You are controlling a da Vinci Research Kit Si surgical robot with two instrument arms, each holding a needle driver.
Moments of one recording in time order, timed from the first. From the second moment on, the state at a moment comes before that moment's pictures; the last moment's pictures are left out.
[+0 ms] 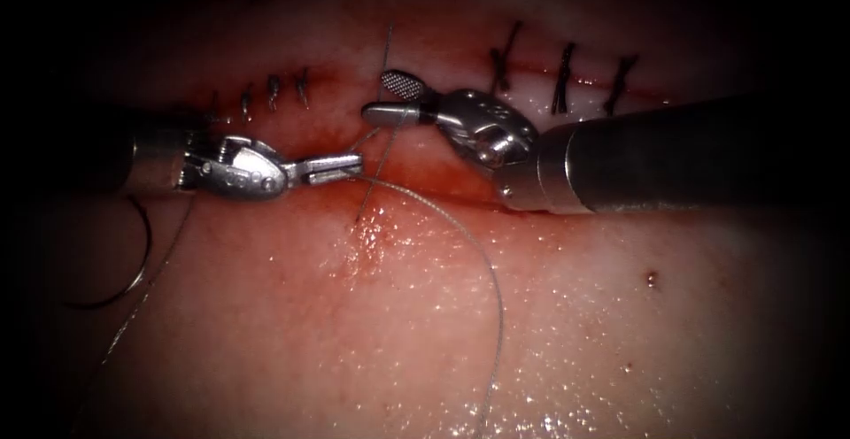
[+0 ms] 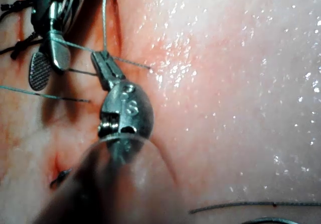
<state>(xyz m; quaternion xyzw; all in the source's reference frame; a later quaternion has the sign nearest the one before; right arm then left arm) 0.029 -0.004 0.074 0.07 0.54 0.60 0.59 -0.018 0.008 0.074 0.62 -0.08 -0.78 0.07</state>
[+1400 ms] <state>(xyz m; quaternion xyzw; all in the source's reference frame) 0.033 -0.006 0.072 0.03 0.50 0.59 0.62 -0.015 0.012 0.072 0.57 -0.09 -0.82 0.00</state>
